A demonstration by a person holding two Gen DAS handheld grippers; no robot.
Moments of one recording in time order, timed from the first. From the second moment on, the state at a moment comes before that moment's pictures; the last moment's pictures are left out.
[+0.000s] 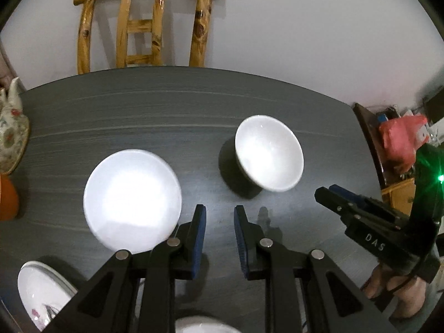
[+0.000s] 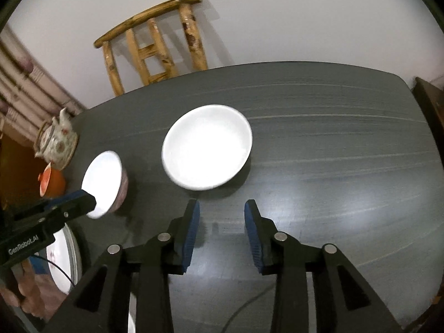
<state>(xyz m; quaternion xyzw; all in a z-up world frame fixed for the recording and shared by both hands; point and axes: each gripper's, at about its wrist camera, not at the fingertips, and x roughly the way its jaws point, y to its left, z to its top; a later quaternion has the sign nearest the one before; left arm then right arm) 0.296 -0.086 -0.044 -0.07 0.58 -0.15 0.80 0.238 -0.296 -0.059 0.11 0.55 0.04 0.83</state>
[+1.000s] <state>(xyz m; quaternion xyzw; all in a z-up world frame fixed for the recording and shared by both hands) 0.378 -0.122 -0.123 -0.12 0.63 -0.13 0.75 0.325 -0.311 -0.118 0.12 0.58 0.03 0.80</state>
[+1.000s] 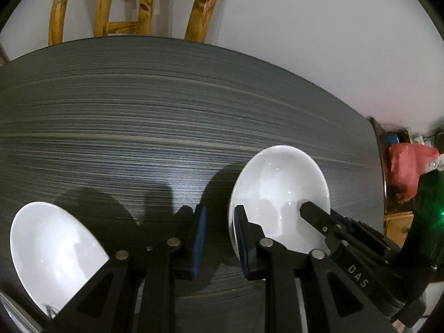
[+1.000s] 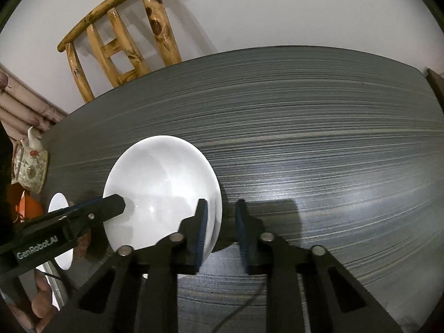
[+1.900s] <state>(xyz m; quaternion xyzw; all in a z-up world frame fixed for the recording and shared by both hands) 0.348 -0.132 -0.125 -0.09 0.63 -0.15 0.75 0.304 -0.295 -0.125 0.12 0.59 0.03 0.80</state>
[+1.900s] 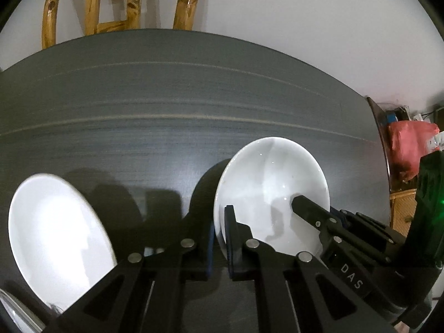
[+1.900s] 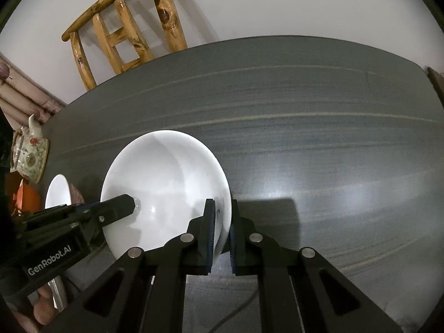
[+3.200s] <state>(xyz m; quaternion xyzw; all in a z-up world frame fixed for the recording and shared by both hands) 0.226 -0.085 -0.063 -0.09 0.61 -0.15 0.77 0.190 -0.252 -0.071 0.11 0.57 0.06 0.81</state>
